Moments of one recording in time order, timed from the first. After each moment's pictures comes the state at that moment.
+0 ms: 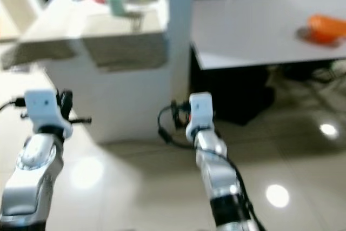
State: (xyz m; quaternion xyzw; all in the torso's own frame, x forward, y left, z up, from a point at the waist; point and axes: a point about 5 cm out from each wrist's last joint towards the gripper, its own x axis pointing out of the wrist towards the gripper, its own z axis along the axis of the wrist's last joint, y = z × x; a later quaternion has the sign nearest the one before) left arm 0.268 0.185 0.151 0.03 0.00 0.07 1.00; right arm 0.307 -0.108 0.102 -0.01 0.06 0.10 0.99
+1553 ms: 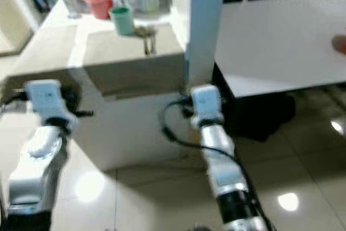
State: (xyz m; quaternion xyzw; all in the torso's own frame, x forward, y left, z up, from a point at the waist) left arm 0.281 0.180 0.155 0.00 0.00 0.06 1.00; right arm 0.311 -0.122 0.118 -0.08 -0.05 0.06 0.99
